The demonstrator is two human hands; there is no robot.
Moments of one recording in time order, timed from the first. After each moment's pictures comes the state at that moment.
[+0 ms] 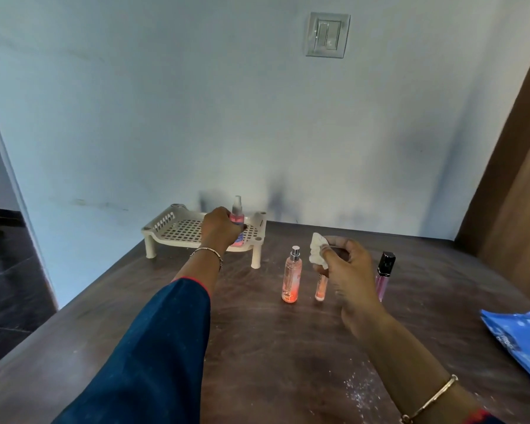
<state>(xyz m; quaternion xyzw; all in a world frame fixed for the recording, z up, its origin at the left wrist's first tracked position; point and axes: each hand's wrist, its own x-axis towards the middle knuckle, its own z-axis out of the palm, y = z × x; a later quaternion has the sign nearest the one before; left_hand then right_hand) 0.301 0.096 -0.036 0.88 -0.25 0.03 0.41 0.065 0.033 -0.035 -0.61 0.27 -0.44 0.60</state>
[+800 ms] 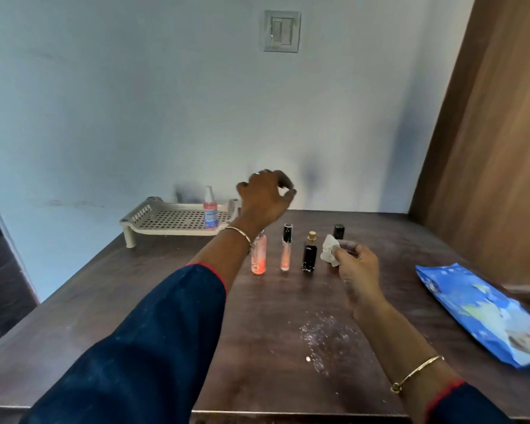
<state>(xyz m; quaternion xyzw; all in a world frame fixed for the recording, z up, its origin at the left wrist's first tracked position) 0.151 0.054 0.025 0.79 -0.45 0.16 0.38 -0.021 0.016 -0.049 -0.52 0.36 -0.47 0.61</state>
